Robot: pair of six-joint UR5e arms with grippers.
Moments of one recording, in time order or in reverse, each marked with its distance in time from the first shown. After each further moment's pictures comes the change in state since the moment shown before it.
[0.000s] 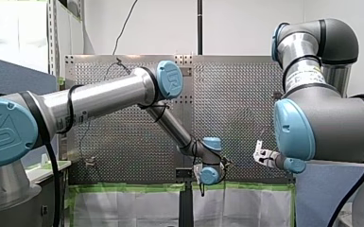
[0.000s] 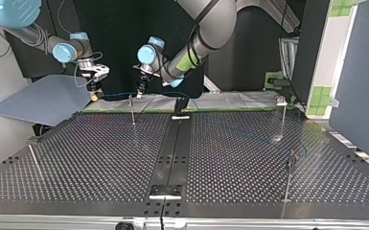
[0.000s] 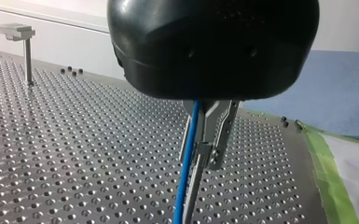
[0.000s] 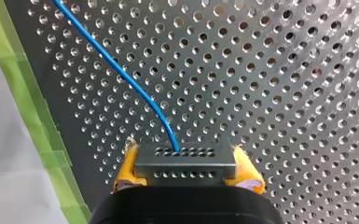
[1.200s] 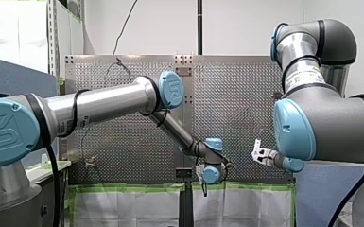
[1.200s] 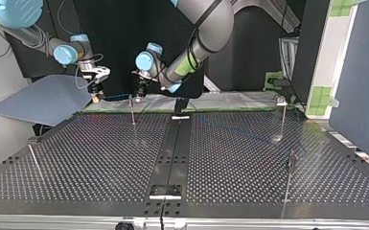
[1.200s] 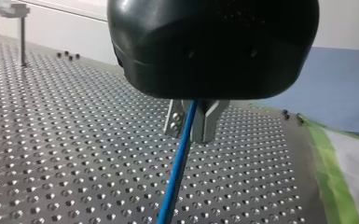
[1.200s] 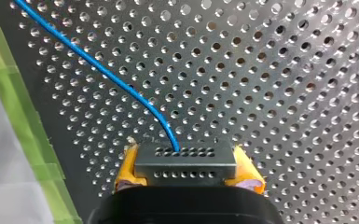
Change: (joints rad) left arm 0.012 -0.071 0.148 -0.100 0.016 -0.029; right arm 0.010 0.007 -0.021 0.001 -0.009 0.002
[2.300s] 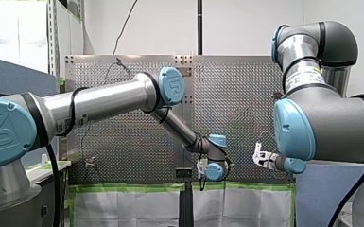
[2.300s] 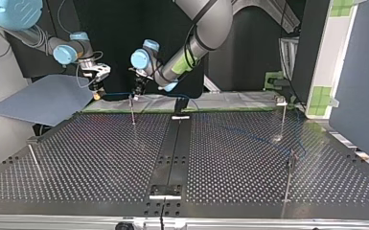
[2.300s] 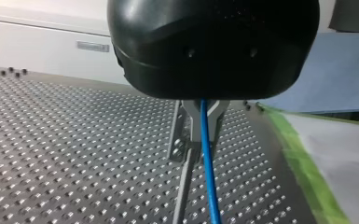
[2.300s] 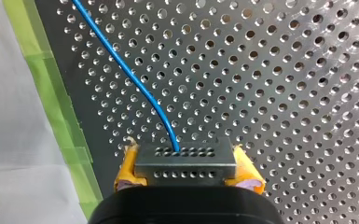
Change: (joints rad) left arm -0.025 0.024 0.000 -0.062 -0.042 0.201; right arm -0.011 0.010 0.000 0.061 -0.004 -0.043
